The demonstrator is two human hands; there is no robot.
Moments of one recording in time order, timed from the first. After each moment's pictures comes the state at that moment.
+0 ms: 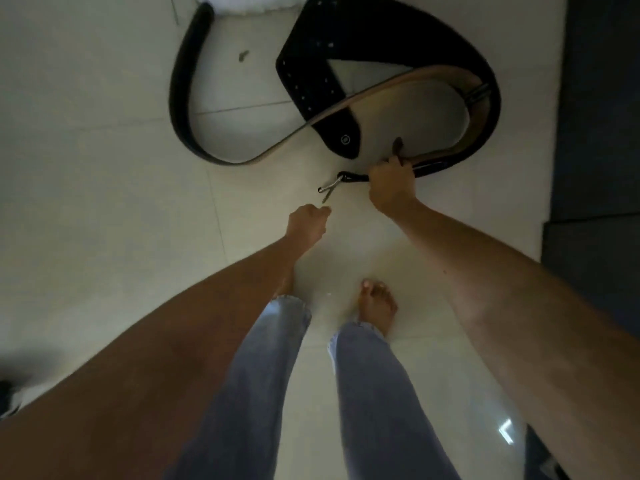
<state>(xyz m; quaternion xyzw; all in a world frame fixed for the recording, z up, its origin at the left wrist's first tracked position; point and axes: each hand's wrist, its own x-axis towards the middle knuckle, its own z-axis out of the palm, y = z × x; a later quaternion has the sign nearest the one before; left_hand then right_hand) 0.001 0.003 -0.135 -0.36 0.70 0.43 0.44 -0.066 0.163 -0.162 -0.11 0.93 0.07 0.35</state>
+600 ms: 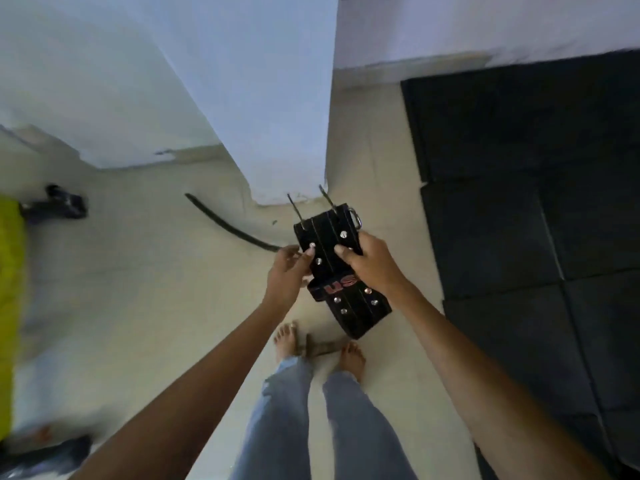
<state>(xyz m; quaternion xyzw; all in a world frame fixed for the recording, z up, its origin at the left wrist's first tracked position) -0.039 -0.013 0.344 -0.31 0.69 0.62 0.22 -0.075 0.155 0.354 0.07 0.84 -0.48 0.26</state>
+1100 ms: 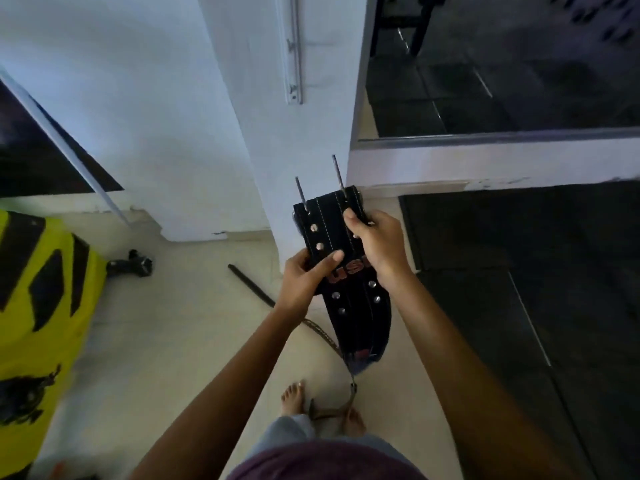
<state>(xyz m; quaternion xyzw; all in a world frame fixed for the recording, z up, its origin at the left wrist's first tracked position) -0.001 0.000 0.613 -0.13 0.63 0.76 0.06 -0.059 0.132 0.654 0.08 0.78 -0.62 0.03</state>
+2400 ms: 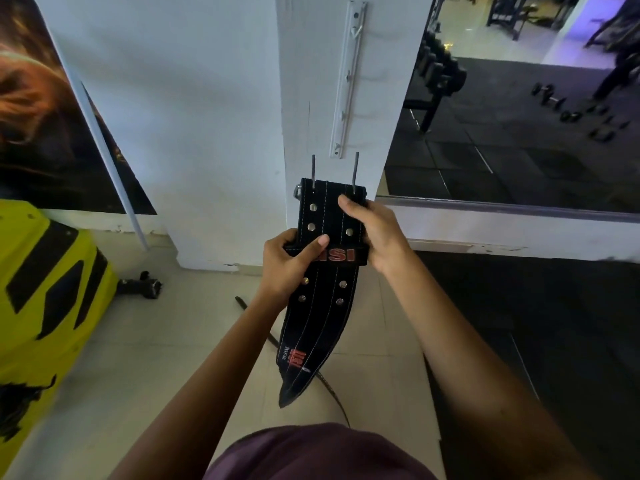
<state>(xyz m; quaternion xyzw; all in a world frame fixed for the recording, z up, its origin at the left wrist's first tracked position) 0.002 -0.076 0.692 -0.08 0.68 0.72 -0.13 -0.070 0.068 0.738 0.02 0.64 -0.75 0.15</state>
